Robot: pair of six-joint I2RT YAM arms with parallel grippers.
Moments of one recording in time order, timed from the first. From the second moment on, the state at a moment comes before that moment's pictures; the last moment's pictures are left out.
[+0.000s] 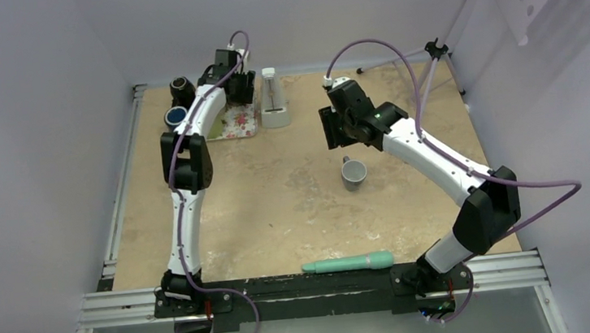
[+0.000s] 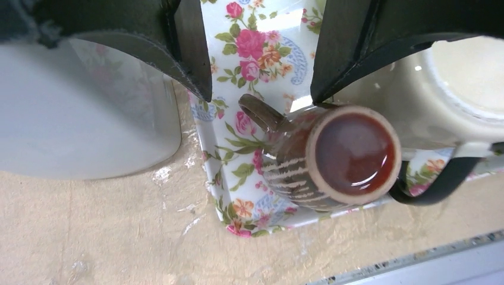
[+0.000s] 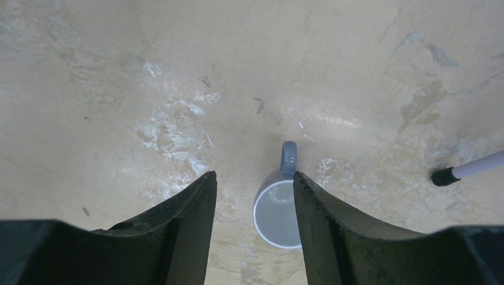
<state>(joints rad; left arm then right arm) -0.22 2.53 2.34 -0.63 -0.03 0.01 0.58 1.54 1.39 -0.72 0.22 0.28</state>
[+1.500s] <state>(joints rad) -0.21 2.52 2.36 -0.66 -0.03 0.25 0.58 1.37 1.37 -0.73 0.27 0.23</state>
